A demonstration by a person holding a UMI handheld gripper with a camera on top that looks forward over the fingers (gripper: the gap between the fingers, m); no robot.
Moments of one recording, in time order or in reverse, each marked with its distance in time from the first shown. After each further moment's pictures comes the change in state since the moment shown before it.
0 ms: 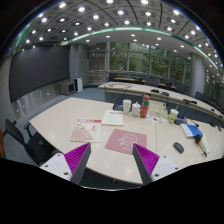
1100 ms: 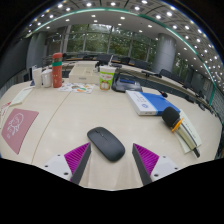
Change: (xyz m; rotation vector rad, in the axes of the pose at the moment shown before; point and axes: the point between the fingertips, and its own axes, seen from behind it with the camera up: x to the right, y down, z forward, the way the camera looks) arm 0.510 0.184 0.233 -0.183 0.416 0.108
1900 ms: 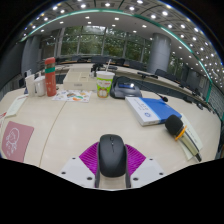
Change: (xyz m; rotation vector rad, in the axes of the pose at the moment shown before) arm -0.011 -0.043 0.032 0.015 0.047 0.044
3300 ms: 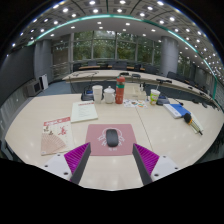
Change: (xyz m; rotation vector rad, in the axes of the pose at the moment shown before) arm -0.359 -0.016 -0.336 0.012 -0.132 0.038
